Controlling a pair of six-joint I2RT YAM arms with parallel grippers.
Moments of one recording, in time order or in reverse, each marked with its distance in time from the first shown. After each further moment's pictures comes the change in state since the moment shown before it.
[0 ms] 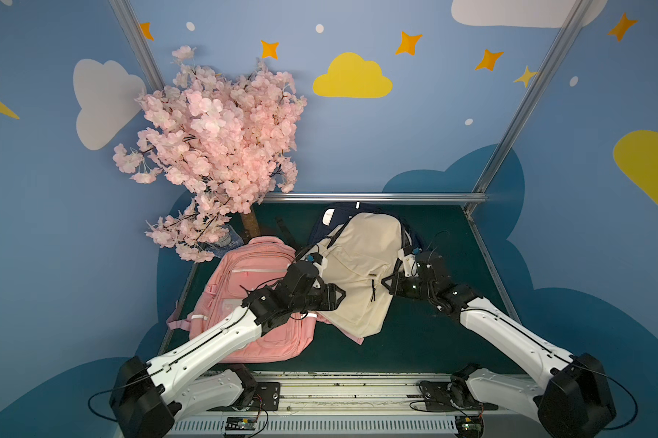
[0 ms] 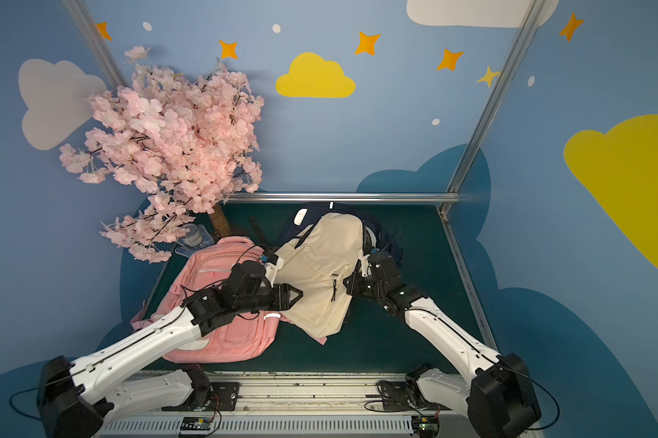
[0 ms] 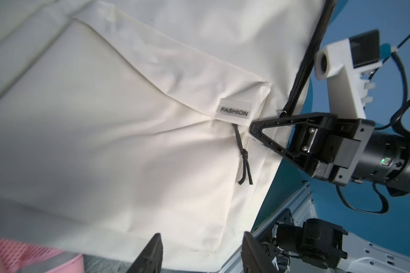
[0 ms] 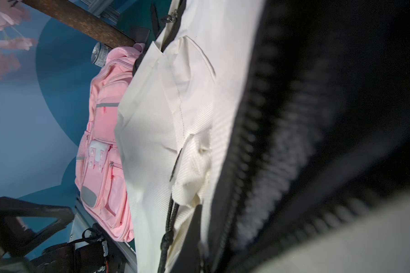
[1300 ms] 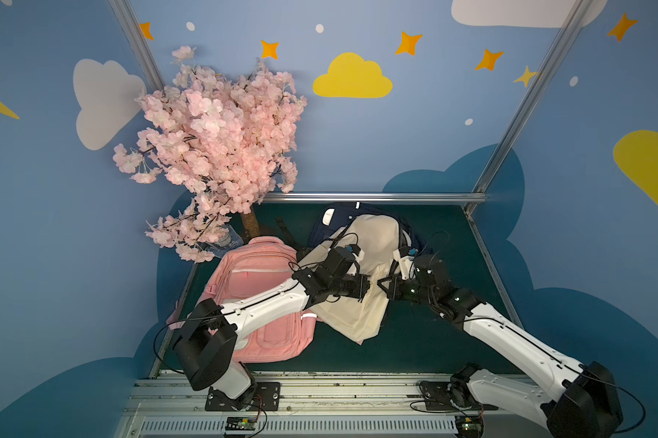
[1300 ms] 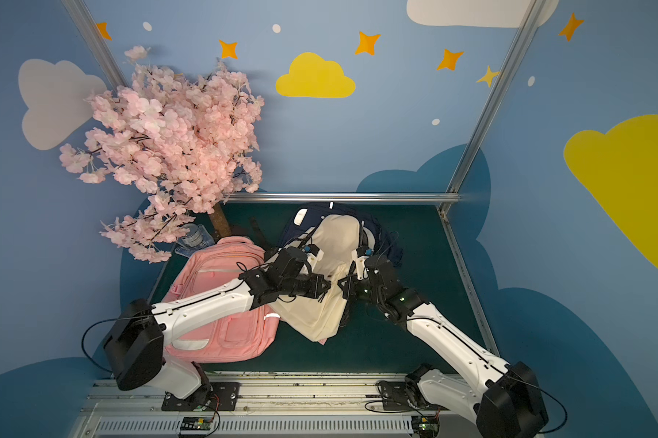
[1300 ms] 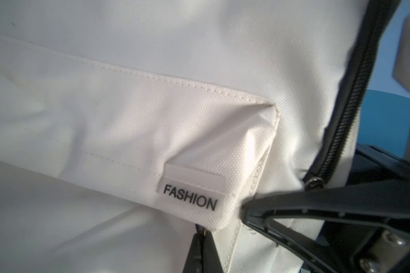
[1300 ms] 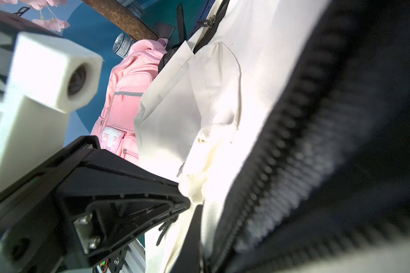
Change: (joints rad) left arm -0.017 0.383 0.180 0.169 0.075 0.090; right arm 0.069 -0.039 0.000 0.004 0.036 -0.042
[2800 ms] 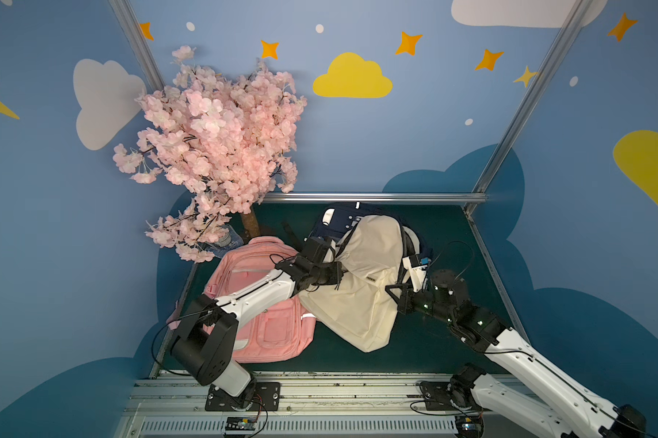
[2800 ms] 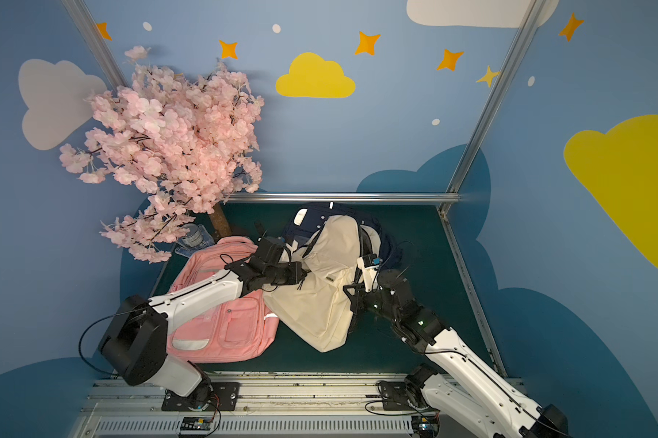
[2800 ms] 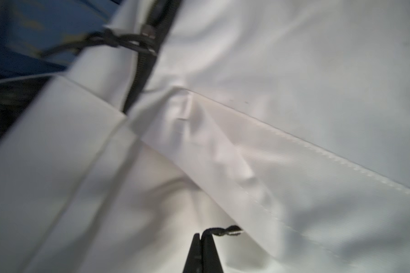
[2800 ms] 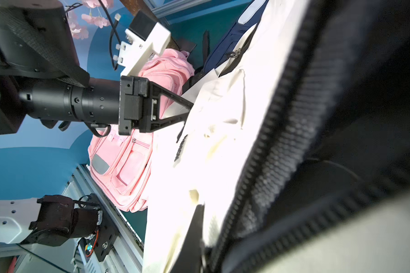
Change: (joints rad) left arm 0.257 -0.017 -0.072 -0.046 -0.026 0.034; right arm 0.040 -0.288 -0.076 -0.068 0.086 -0.111
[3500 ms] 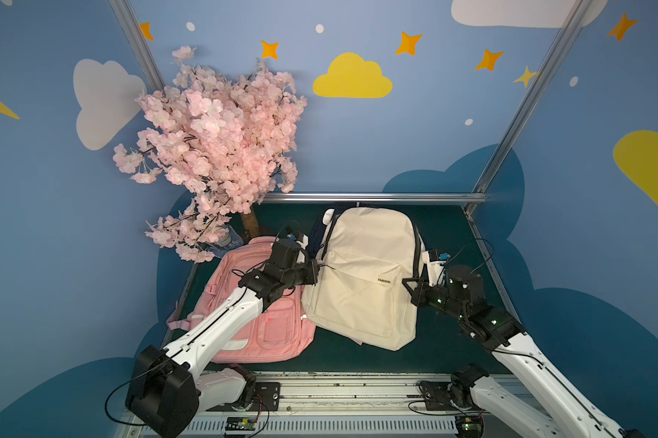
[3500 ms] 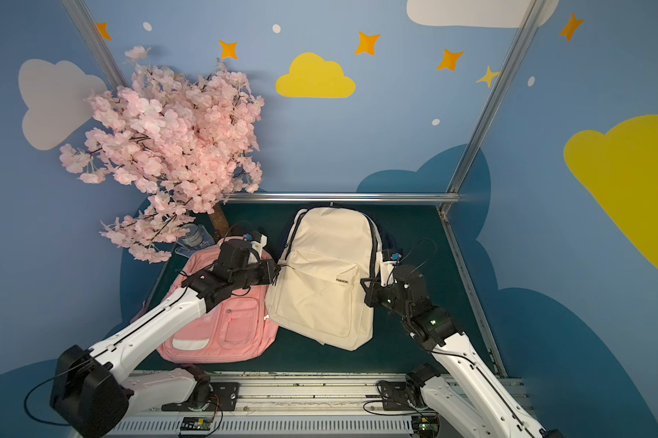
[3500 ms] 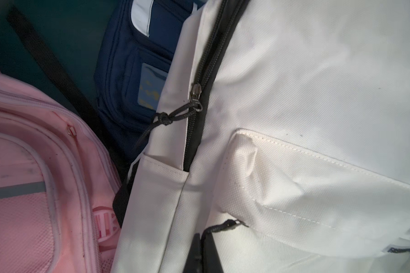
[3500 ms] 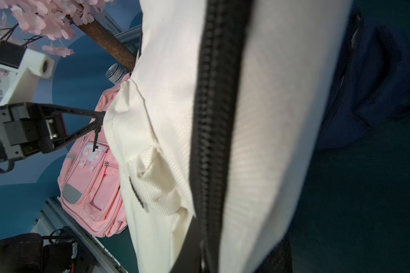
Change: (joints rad) left arm 0.073 -0.344 -0.105 -0.097 -0.069 0.043; right arm -0.183 -0.020 0.048 -0.101 0.006 -0.027
